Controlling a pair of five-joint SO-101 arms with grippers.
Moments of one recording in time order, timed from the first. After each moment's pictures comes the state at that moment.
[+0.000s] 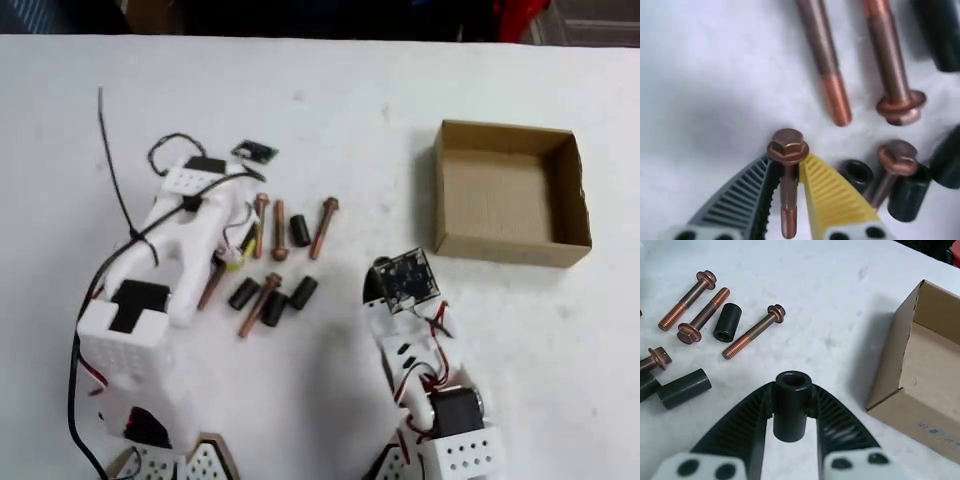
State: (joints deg) left arm 4.0 22.8 7.8 76.3 -9.2; right arm -14.3 -102.5 96.4 44.6 16.0
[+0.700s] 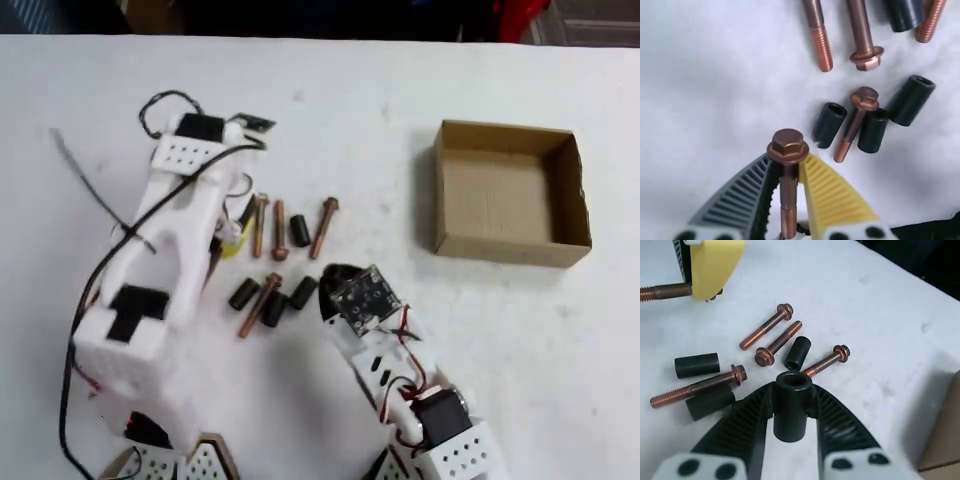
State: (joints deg) left arm 4.4 16.2 -9.2 100.0 -4.1; right arm -29.3 -102.5 96.4 39.2 16.0
